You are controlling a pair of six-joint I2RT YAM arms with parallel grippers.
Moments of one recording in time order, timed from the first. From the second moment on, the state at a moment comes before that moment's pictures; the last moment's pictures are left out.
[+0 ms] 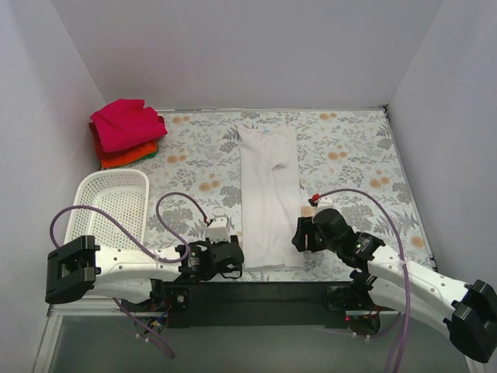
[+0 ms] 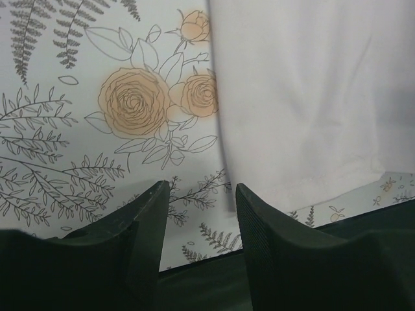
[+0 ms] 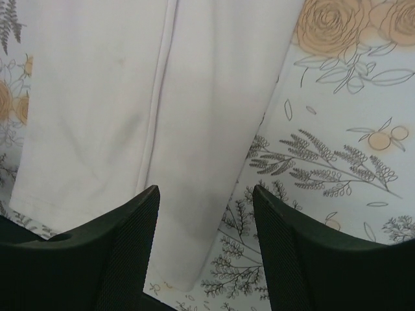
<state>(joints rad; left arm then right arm) -1.32 1.17 0.50 -0.32 -0.53 -1.19 0.78 0.82 0.36 -0.29 0.09 0.53</state>
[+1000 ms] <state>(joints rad) -1.32 1.16 0.43 -0.21 -0.40 -1.29 1.07 0.67 0.28 -0.49 0.16 0.91</state>
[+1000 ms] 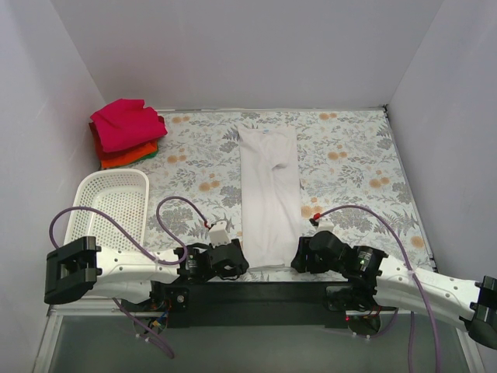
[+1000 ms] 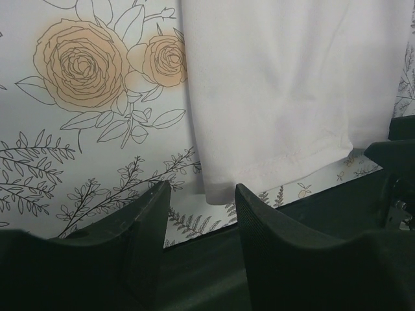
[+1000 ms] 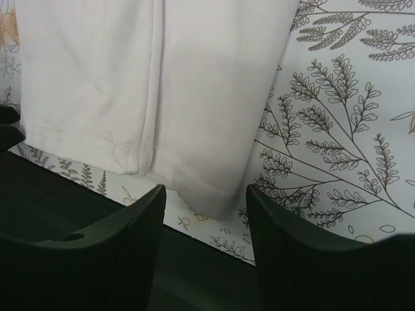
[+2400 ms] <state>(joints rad) -1.32 1.23 0.42 -0.08 -0.32 -1.23 1.13 0.78 0.30 -0.49 0.14 0.87</state>
